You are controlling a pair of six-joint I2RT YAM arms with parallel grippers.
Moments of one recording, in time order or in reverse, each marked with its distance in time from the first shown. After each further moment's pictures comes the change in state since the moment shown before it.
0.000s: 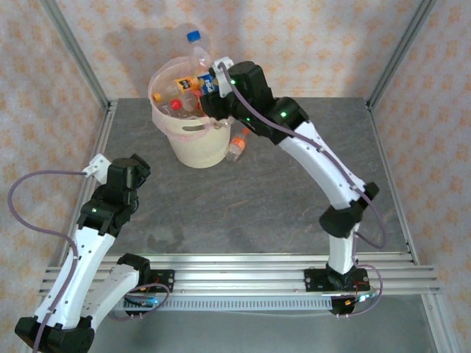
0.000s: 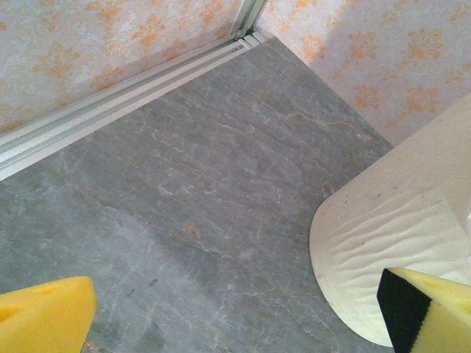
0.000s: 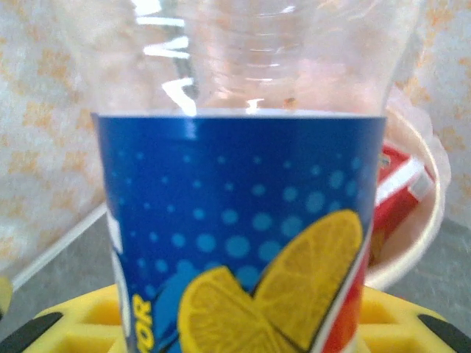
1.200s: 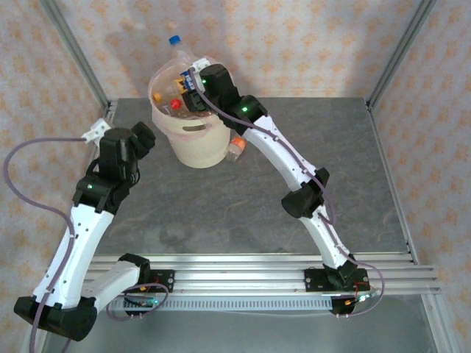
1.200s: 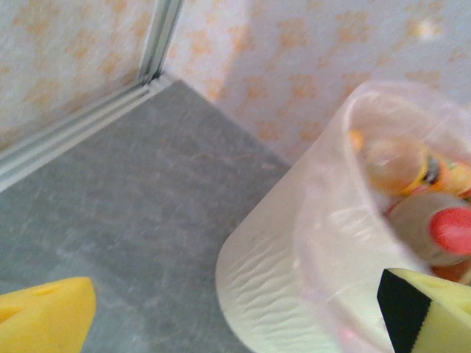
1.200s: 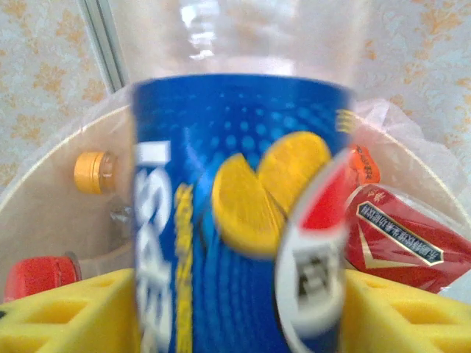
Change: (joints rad) left arm 0.000 0.206 0.319 0.106 0.098 0.142; right arm -0.022 0.411 0.364 0.032 0.127 -0.121
